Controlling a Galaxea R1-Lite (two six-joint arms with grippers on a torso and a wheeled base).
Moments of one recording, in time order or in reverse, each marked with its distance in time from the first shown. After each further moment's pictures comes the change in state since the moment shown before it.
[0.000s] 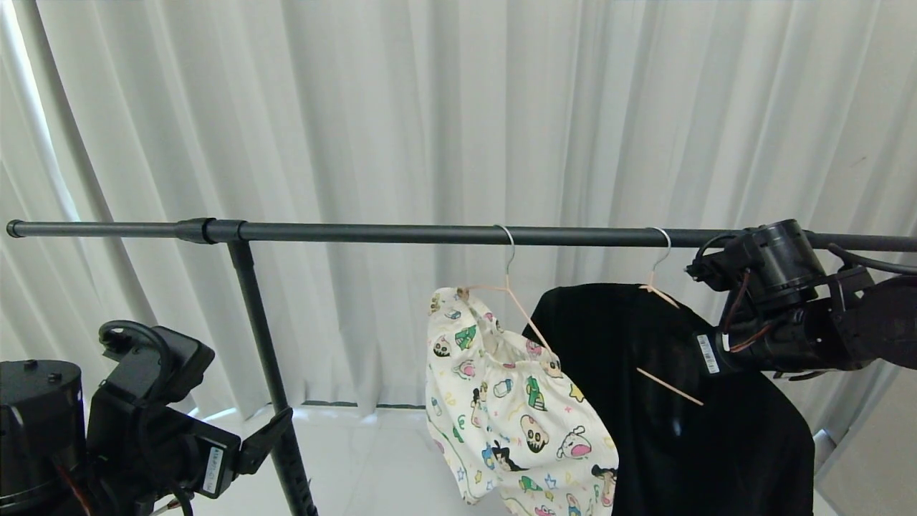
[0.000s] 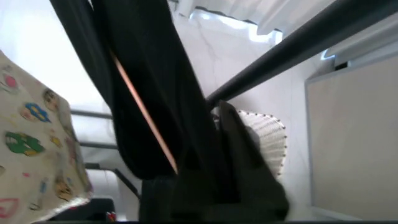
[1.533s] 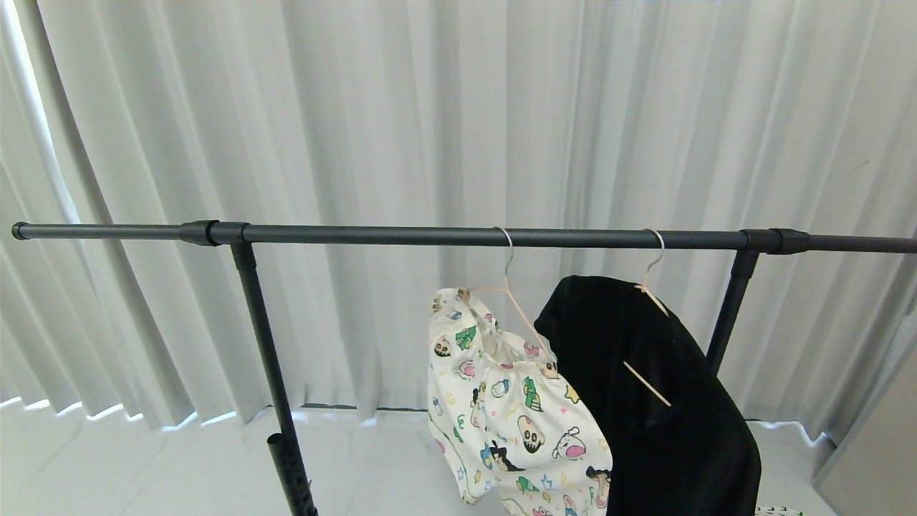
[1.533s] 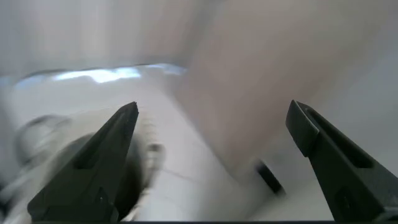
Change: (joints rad) left arm 0.178 -1.062 0.224 0.555 0.205 -0.004; right arm -0.200 -1.567 0.687 0.342 -0.677 -0.205
